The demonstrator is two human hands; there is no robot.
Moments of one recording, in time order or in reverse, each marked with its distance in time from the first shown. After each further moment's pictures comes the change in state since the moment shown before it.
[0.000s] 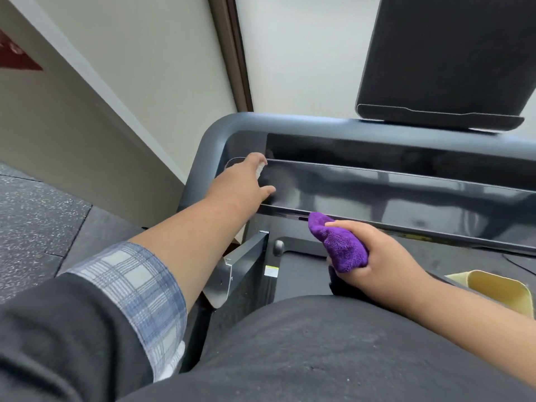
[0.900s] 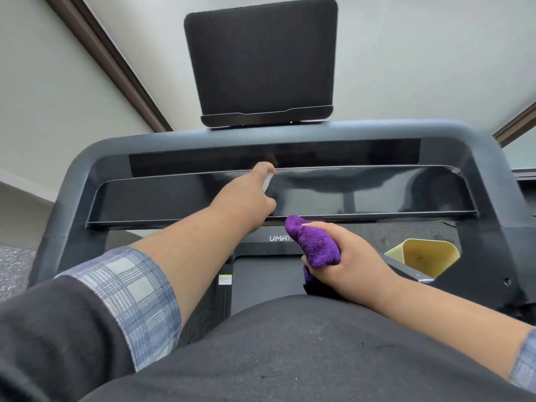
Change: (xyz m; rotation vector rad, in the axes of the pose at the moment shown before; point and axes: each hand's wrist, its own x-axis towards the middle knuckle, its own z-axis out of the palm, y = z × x) left_hand -0.047 0.261 0.105 0.061 -0.167 0.177; right_hand -0.118 0.110 -0.143 0.191 0.104 0.161
